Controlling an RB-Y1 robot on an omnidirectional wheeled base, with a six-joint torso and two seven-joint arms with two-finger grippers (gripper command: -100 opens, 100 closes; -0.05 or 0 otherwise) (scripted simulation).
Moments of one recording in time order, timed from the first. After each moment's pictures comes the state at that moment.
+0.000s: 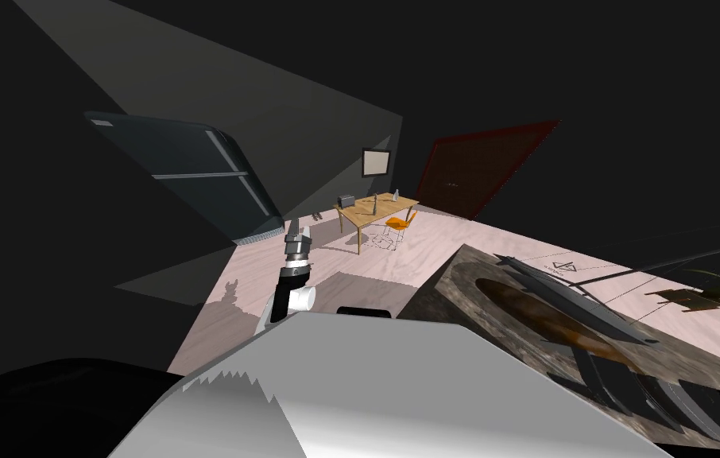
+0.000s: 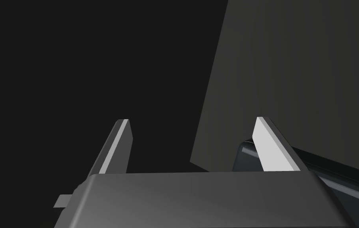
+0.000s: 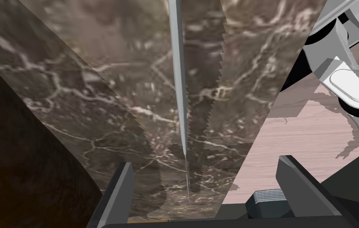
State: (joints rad) left arm 0.45 -0.01 -0.01 -2.22 -0.03 -0.43 -0.06; right arm 0.43 -1.35 0.24 -0.65 0.68 -1.26 0.53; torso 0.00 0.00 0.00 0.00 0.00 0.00
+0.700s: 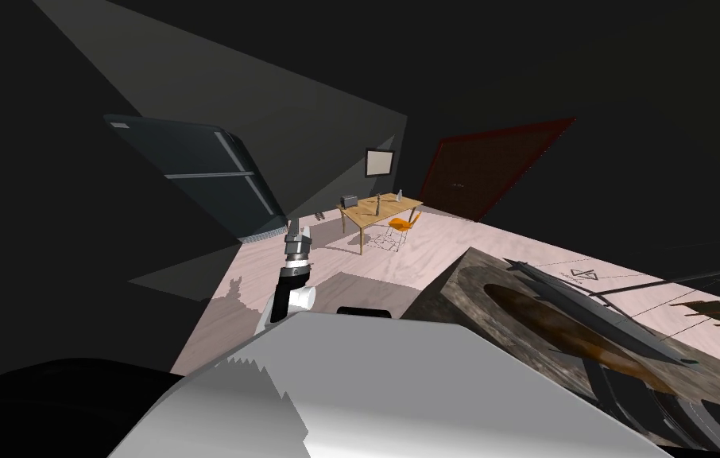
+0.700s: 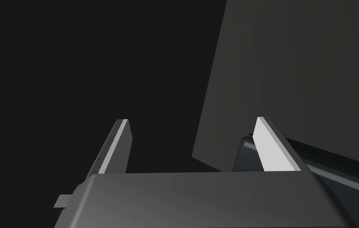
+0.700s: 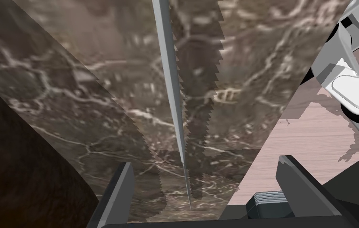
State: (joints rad) left arm 0.45 -0.01 -0.01 -2.22 -0.03 -0.43 -0.06; right arm 0.40 -1.28 0.19 -0.52 0.75 -1.31 0.59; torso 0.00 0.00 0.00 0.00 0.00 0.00
